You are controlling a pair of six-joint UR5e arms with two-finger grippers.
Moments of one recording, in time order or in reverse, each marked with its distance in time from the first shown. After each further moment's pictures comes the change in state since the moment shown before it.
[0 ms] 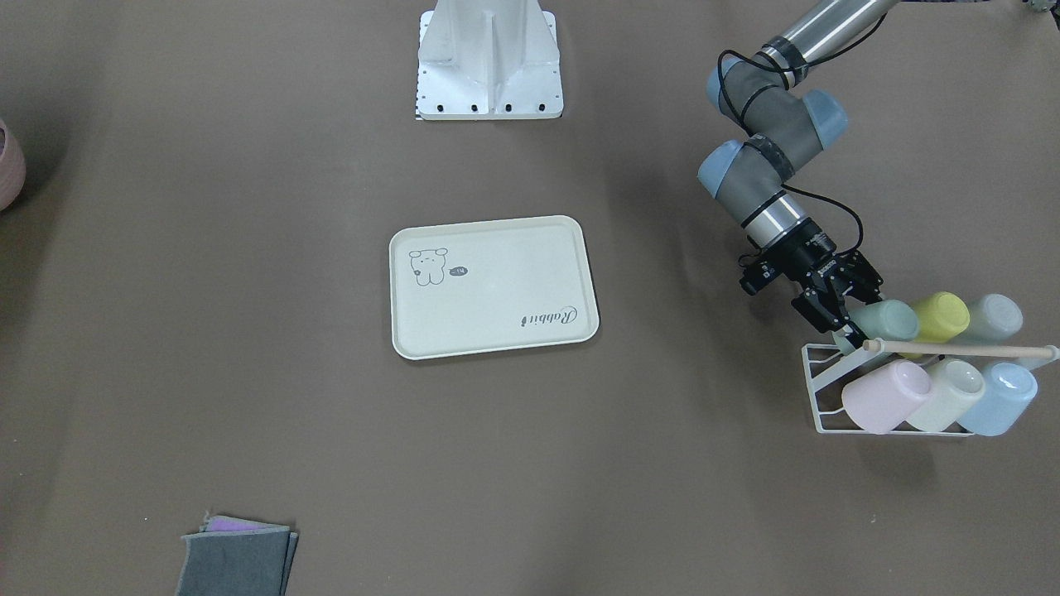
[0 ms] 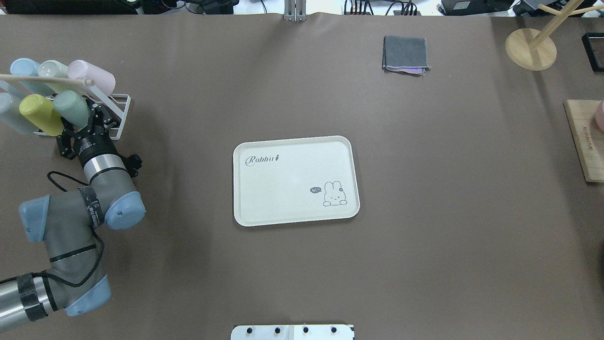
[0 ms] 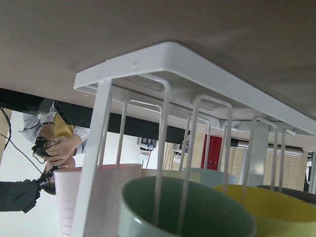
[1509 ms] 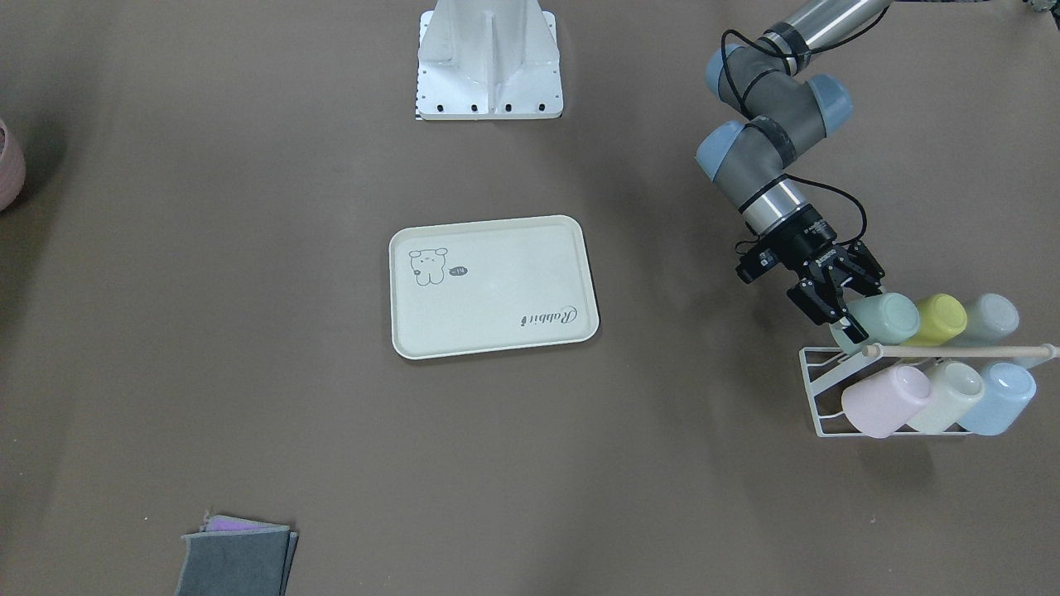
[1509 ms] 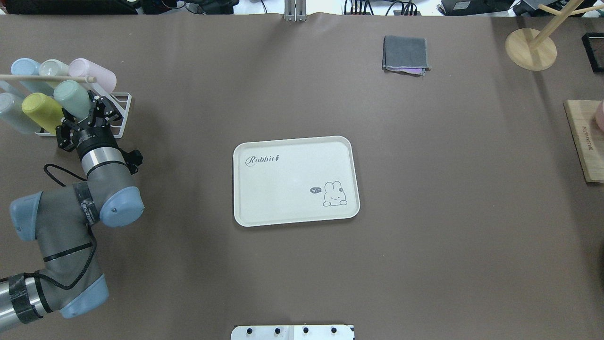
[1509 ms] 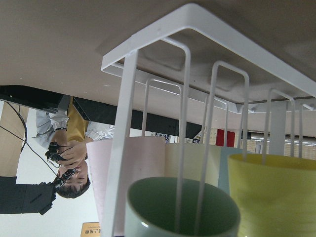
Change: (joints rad) left arm -0.011 0.013 -0.090 -0.029 -0.008 0.133; right arm 0.074 -0.012 0.086 -0.213 0.000 0.087
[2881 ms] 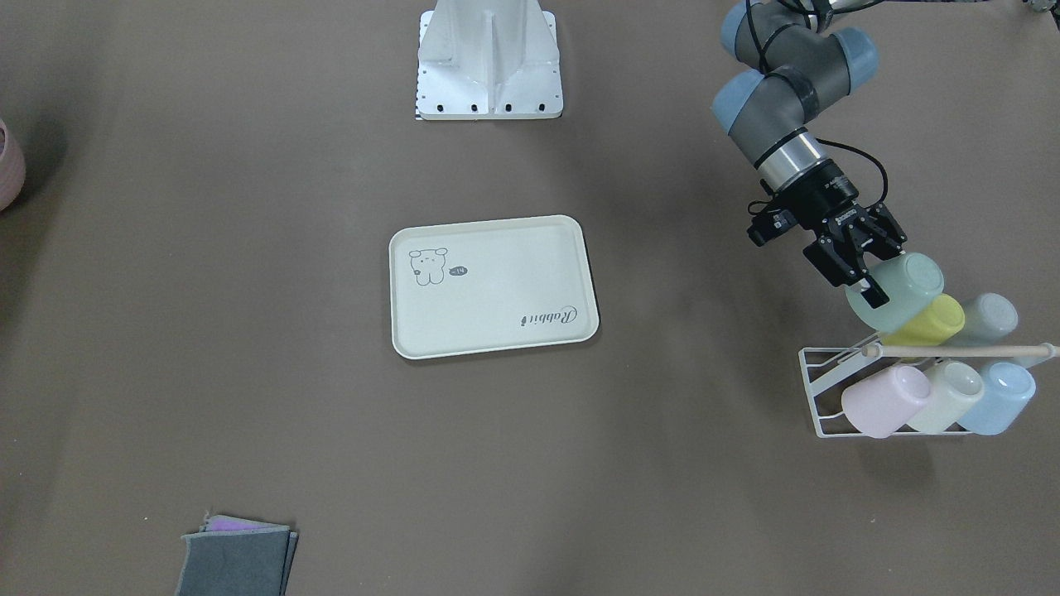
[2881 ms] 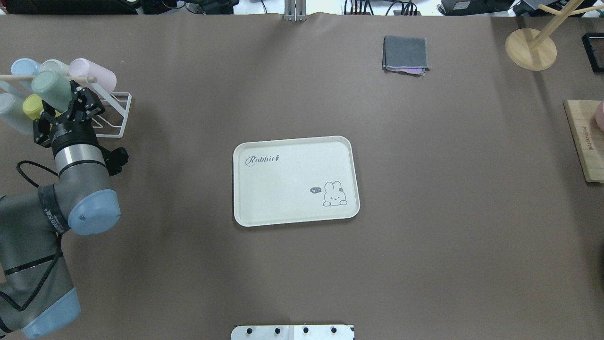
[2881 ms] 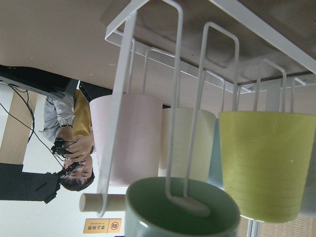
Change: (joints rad) left arm -0.007 0.096 -0.215 0.004 0.011 0.081; right arm 0.000 -0.011 -0.001 0.001 0.001 0.000
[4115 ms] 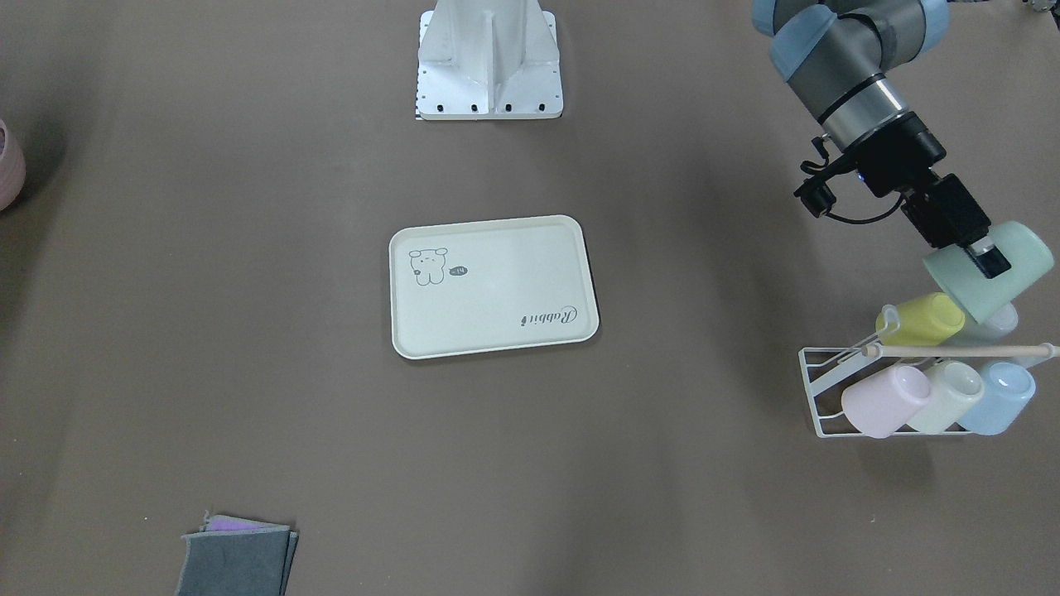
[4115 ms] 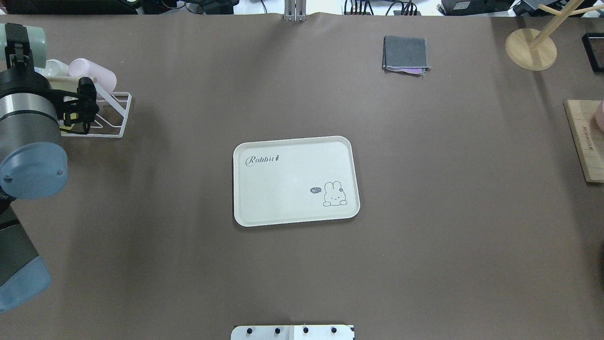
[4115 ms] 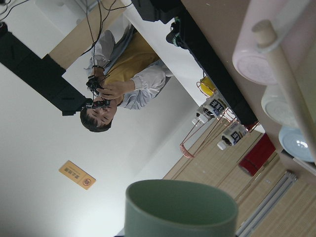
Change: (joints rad) left arm -0.164 0.019 -0.123 -0.178 -0.138 -0.580; right arm 0.000 0.000 0.000 -0.001 -0.001 0.000
